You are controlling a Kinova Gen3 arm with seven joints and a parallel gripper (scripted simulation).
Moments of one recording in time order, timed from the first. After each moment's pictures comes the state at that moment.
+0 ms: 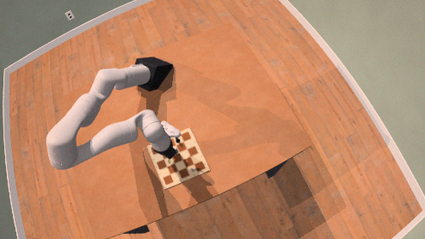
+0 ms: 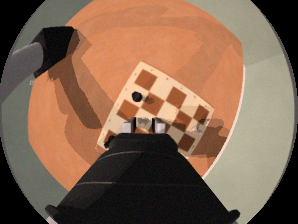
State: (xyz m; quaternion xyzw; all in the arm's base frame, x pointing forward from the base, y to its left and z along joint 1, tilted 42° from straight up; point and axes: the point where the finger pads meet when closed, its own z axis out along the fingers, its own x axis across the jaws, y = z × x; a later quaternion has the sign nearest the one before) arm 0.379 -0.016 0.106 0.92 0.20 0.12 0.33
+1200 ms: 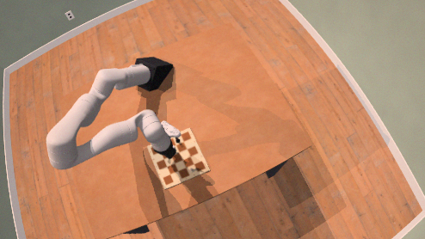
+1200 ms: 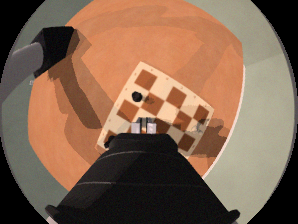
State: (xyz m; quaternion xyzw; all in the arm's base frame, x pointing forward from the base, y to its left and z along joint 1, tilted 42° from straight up) arm 0.379 -0.016 0.106 0.92 0.20 0.12 0.33
